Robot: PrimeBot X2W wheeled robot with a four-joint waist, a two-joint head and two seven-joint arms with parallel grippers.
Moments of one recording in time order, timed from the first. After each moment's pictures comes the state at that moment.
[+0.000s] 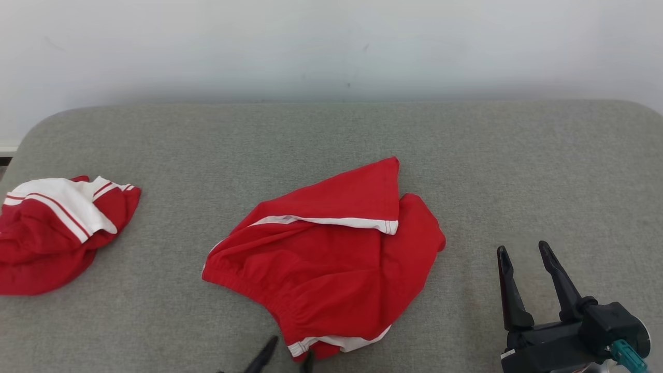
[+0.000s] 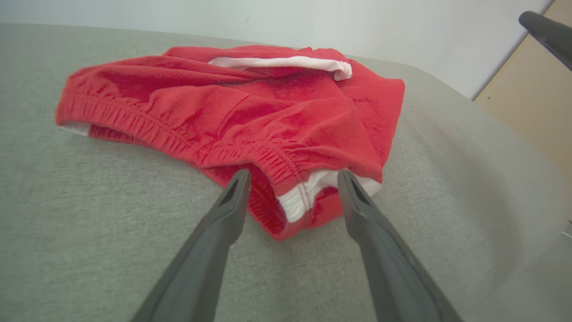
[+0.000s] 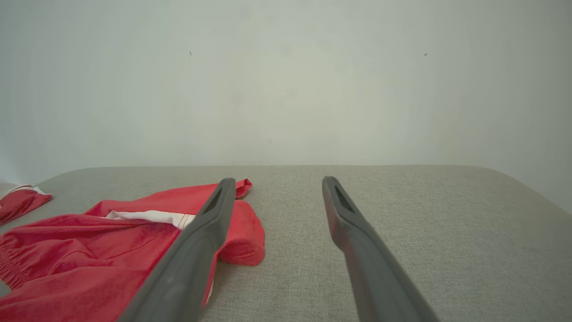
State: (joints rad) left arm 0.00 0.10 -0.36 0.26 -0.25 -0.13 -0.26; right arm -0.06 -0.11 0.05 0.14 0.17 0.13 -0.26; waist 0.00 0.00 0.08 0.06
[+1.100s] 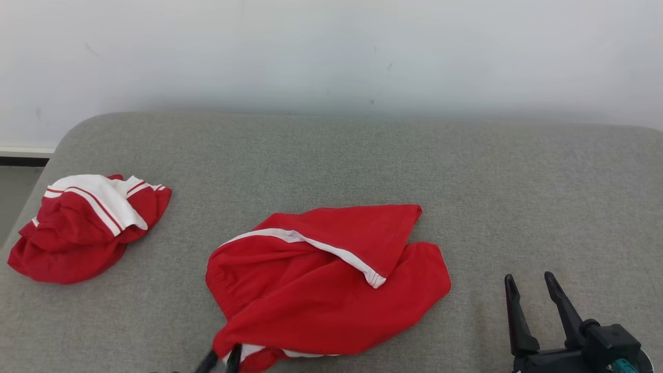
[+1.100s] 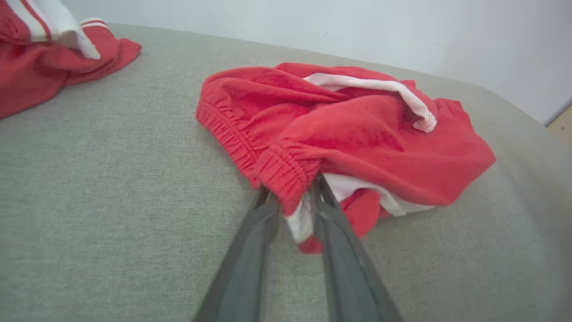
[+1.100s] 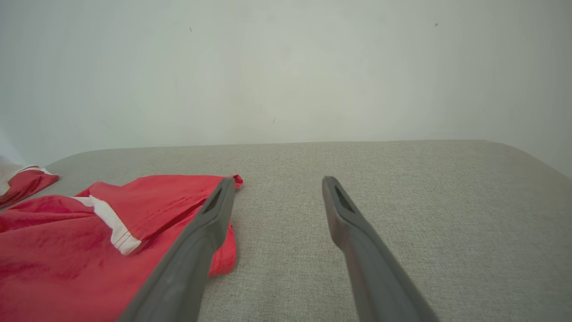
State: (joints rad) left arm 0.02 0.19 -0.28 0.31 -0.34 -0.13 -0.26; right arm -0.01 -0.10 0.02 0.21 0.18 0.13 -0.26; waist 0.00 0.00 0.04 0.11
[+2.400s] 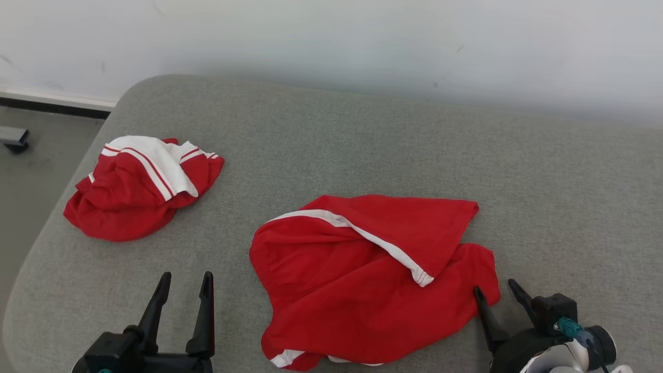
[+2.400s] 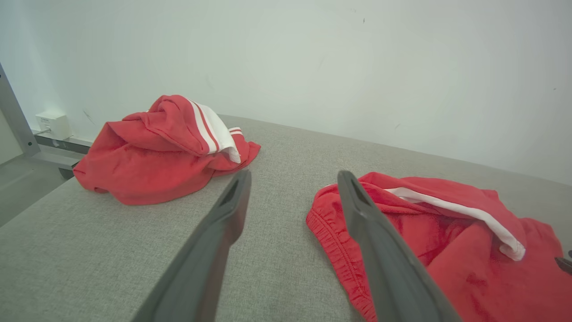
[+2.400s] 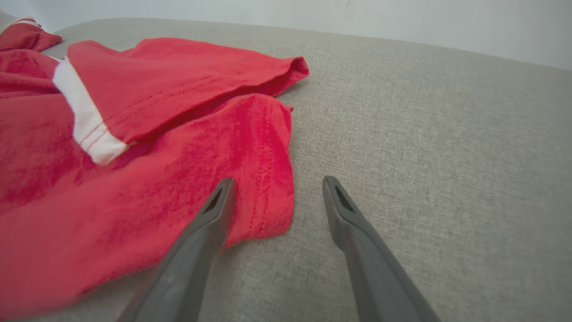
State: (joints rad) left arm -0.04 0.06 -0.02 0.14 -0.21 -0.13 -0.26; right arm -0.28 -0.19 0.21 0.72 0.21 0.13 -0.26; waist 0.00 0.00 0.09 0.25
